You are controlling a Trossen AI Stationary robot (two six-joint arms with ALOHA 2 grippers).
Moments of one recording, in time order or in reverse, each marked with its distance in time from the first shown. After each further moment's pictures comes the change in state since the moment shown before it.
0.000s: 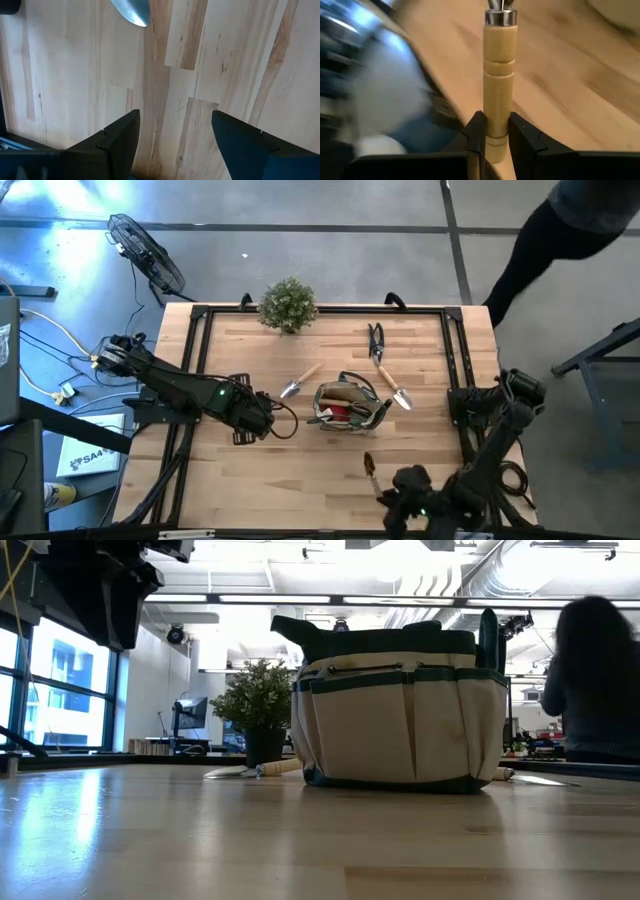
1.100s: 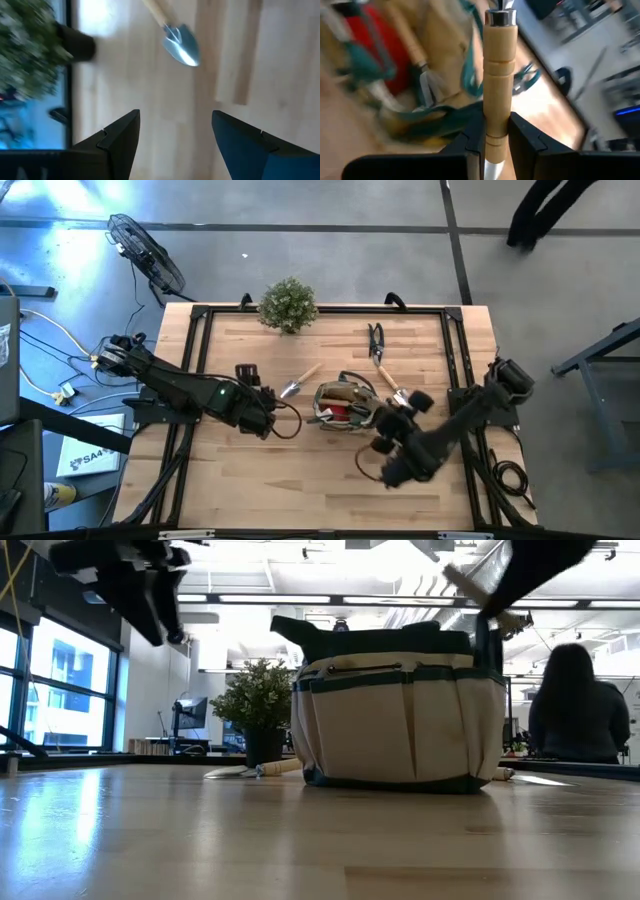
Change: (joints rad) left arm 0.003 0.000 0.000 0.049 -0.294 0.147; right arm -0.325 -0.002 0.010 -0.815 0.192 -0.325
